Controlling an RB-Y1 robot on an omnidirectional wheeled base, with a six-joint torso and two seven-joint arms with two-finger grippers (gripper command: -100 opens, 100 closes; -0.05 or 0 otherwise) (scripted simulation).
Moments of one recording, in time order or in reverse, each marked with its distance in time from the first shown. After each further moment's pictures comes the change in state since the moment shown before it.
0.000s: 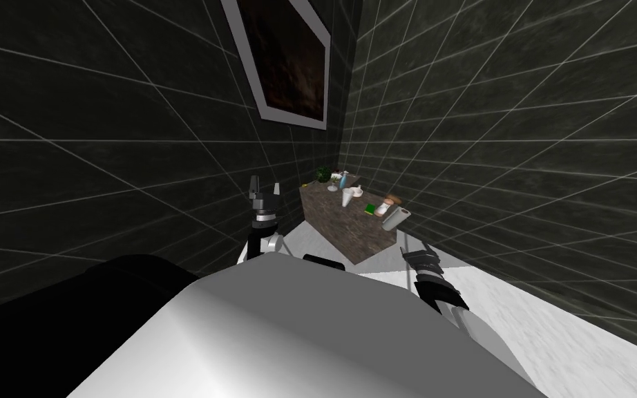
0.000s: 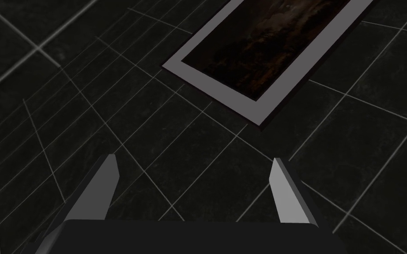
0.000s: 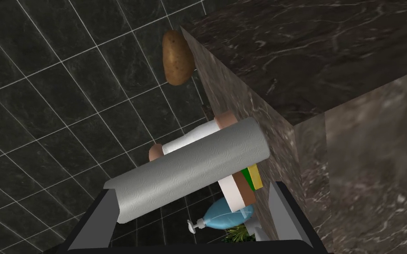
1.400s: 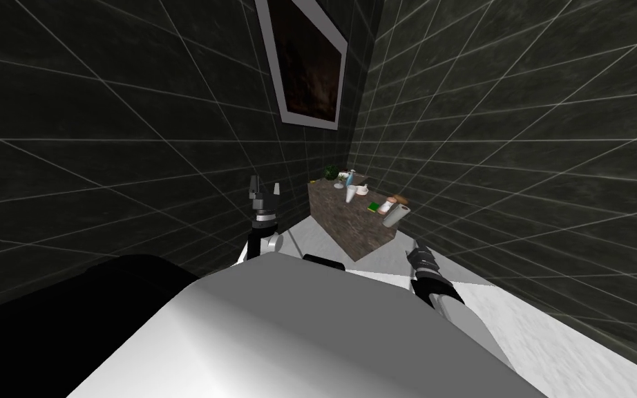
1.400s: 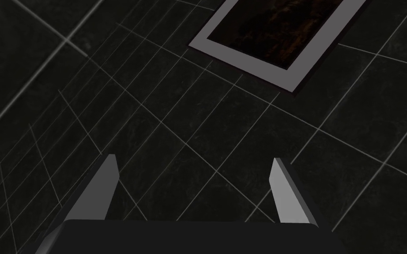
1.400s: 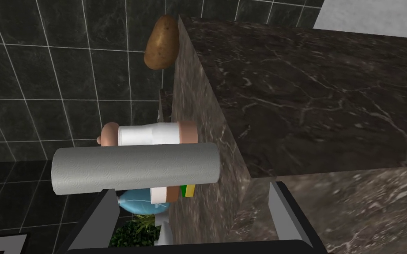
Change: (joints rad) left arm 0.000 0.000 0.000 0.000 0.000 0.000 0.000; right arm -0.057 -0.028 0.004 0.077 0.375 0.056 0.073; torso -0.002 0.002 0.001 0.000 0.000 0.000
